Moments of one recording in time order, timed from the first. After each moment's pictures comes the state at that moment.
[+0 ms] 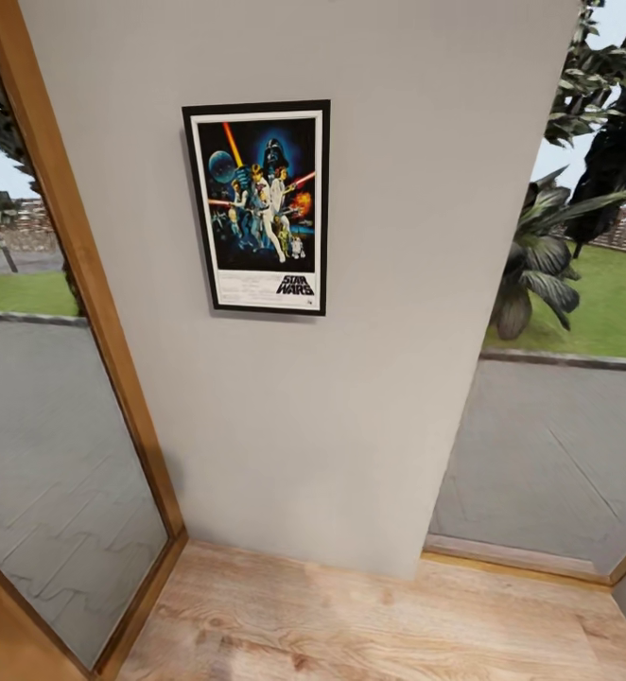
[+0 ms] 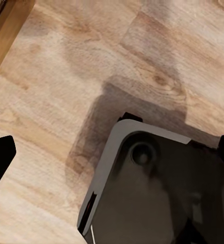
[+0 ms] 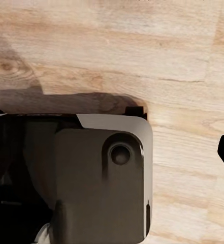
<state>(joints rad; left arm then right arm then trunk) 0.05 0.10 0.46 -0.28 0.01 -0.18 -0.21 -0.29 -0.17 0.15 0.03 -0.23 -0.06 0.36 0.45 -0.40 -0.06</state>
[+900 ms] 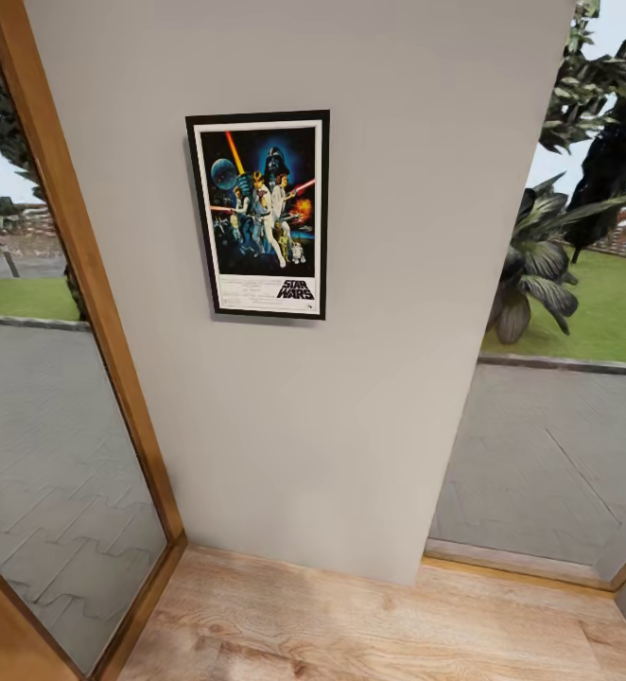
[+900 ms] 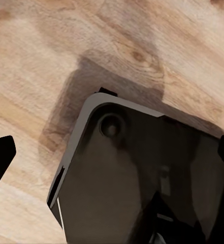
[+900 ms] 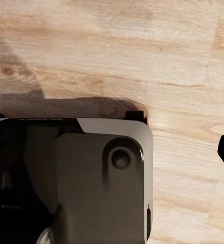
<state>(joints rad) 0.05 0.04 0.46 -0.22 0.01 -0.18 -0.21 -0.29 -0.17 0.15 0.03 -0.23 -0.05 0.36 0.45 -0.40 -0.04</state>
